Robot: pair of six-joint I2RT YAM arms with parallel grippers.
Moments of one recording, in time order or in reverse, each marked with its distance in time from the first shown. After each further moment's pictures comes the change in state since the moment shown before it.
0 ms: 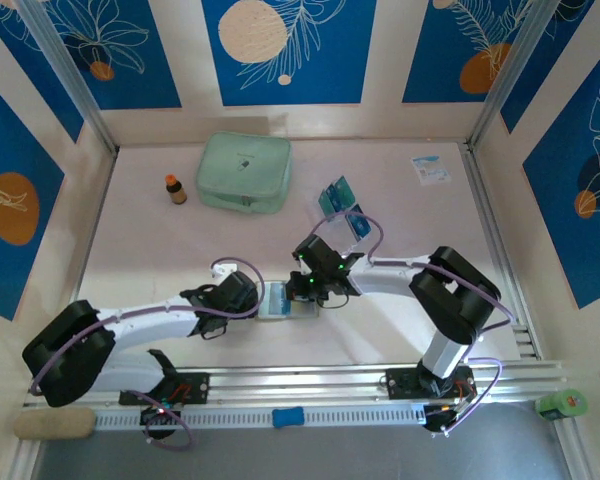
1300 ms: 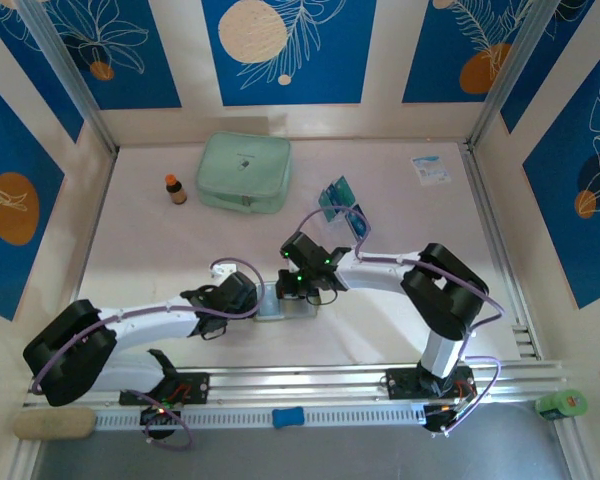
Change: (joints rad) left arm 0.000 0.003 -0.010 0.012 -0.015 -0.006; right arm 0.048 0.057 0.126 -0.100 0.045 -0.015
